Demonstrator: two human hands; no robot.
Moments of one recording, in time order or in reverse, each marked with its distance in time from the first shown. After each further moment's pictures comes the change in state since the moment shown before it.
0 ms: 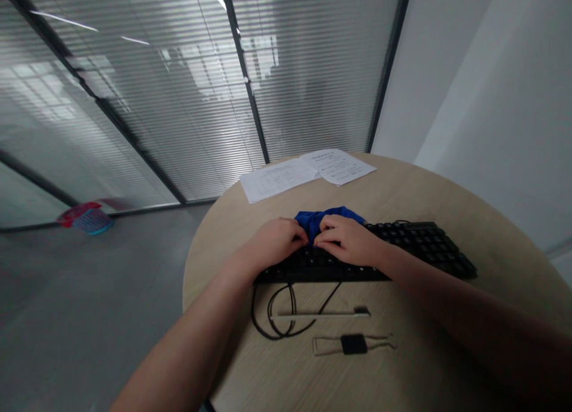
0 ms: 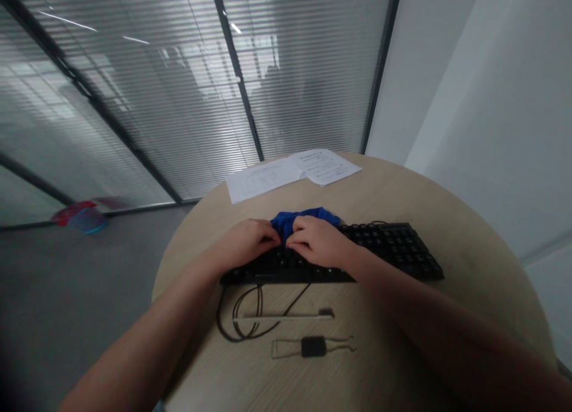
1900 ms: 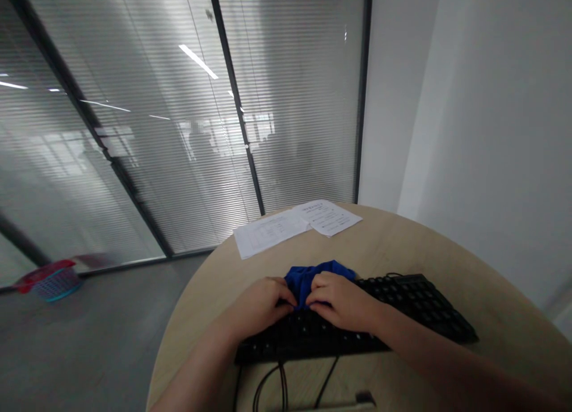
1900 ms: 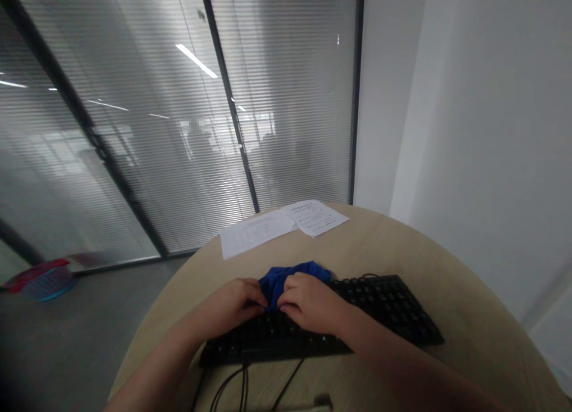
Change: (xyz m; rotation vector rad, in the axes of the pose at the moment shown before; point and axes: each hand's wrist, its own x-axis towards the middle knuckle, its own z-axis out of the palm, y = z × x) left_hand -0.011 -0.012 -0.008 -0.176 -0.039 -0.005; right_hand 0.008 -0.002 0.008 0.022 0.011 0.020
